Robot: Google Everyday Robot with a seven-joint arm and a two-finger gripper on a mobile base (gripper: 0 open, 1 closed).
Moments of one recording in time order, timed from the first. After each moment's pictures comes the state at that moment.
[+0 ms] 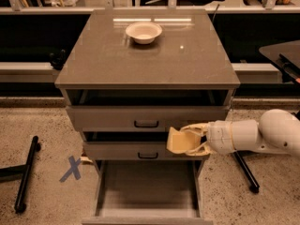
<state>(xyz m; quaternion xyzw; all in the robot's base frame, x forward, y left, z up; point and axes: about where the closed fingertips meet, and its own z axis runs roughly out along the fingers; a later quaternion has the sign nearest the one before) 0.511 -0.125 0.681 -0.76 0.43 0.07 0.48</state>
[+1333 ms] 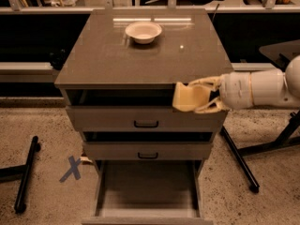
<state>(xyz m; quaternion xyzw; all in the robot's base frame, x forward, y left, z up) 0.557 -0.138 0.822 -0.77 0.36 0.03 0.52</state>
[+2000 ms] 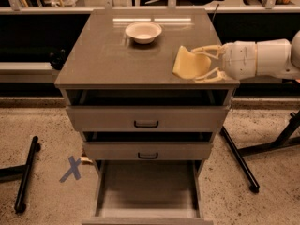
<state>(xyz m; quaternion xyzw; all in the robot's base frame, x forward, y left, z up) 0.608 -0.139 0.895 -0.73 0.35 0.05 0.58</state>
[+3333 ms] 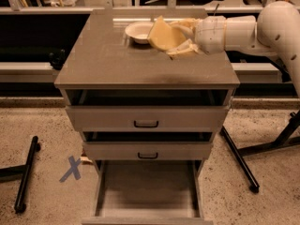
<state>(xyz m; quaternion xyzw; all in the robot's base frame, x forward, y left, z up) 0.675 -0.068 0.942 -0.66 0.42 0.13 0.61</state>
